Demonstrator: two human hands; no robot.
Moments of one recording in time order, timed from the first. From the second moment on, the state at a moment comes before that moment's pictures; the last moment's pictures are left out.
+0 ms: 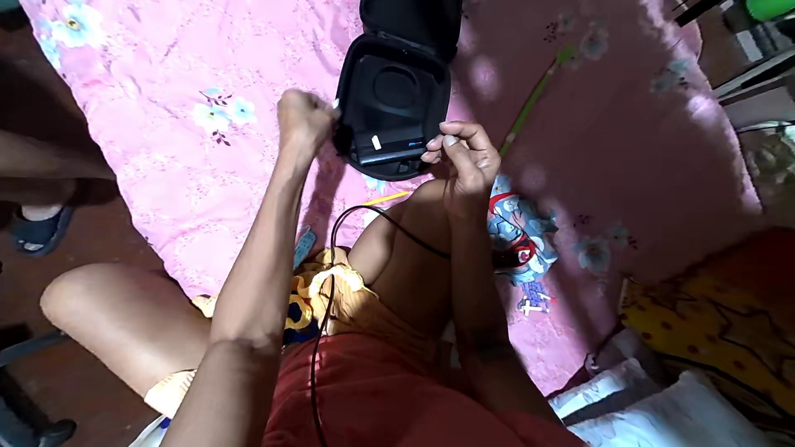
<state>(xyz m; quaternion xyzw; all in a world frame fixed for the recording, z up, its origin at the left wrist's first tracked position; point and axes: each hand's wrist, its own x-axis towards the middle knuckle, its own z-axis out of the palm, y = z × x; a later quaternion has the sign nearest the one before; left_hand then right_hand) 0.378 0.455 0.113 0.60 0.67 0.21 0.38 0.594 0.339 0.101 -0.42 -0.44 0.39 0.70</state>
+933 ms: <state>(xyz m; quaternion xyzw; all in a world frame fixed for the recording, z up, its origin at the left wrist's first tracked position) 0.463 0.404 0.035 0.41 0.76 0.21 0.47 0.597 0.338 0.101 -0.43 -0.43 0.39 0.69</state>
